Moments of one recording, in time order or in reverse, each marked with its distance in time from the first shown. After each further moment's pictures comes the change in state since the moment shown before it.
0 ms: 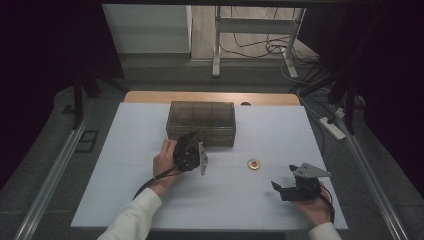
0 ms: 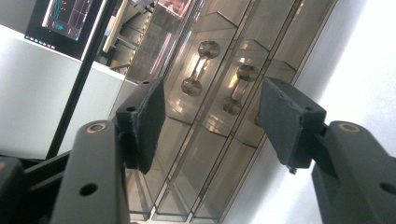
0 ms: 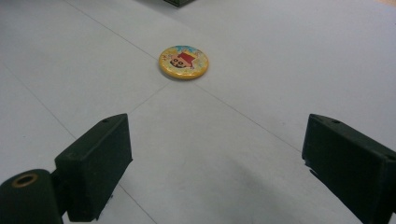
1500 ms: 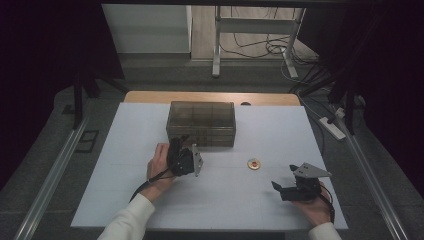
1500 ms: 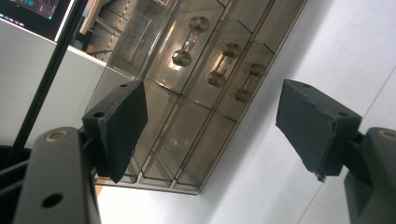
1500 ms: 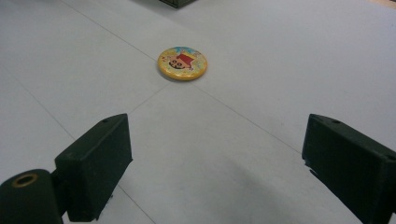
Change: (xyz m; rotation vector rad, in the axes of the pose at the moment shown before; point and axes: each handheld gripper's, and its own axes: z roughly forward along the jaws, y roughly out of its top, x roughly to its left) left arm 0.007 -0.009 -0.021 0.039 -0.091 -0.064; right arm 0.000 0.000 -0.001 -0.005 -0.006 0.001
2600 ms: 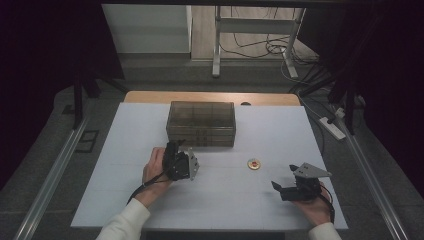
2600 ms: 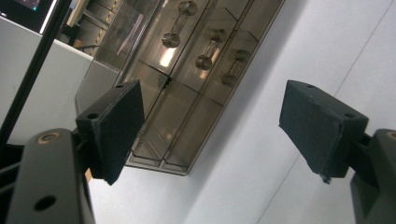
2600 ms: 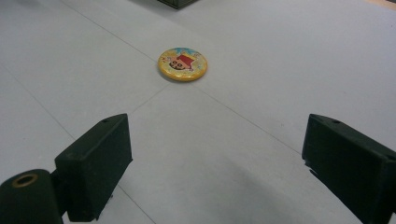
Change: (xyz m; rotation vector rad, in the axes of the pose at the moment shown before) left arm -0.001 -0.009 -0.013 0.013 -0.043 -0.018; right arm 0.000 0.000 0.000 -0.002 0.001 0.000
